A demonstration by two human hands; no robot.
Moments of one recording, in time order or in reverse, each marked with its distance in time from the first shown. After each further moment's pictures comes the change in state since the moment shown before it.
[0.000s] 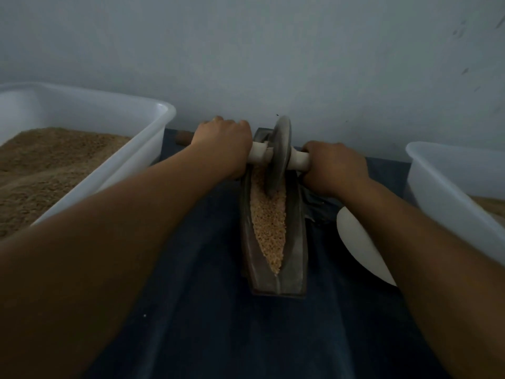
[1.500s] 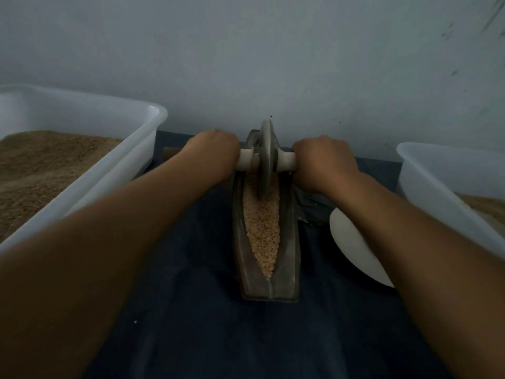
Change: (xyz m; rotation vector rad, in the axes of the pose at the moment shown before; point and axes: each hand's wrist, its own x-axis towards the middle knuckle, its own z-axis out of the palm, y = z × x) left_hand -0.010 0.002 -0.004 -0.045 -0.140 -0.011; right_hand 0.000 -0.012 -0.013 -0.178 0.052 -0.098
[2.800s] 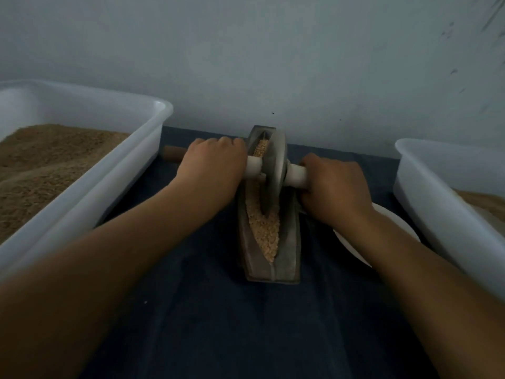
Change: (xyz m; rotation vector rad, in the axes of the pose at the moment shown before) left_hand -0.052 0.010 0.012 0.075 0.263 0.069; right_hand -0.064 -0.004 0.004 0.101 0.178 -0.021
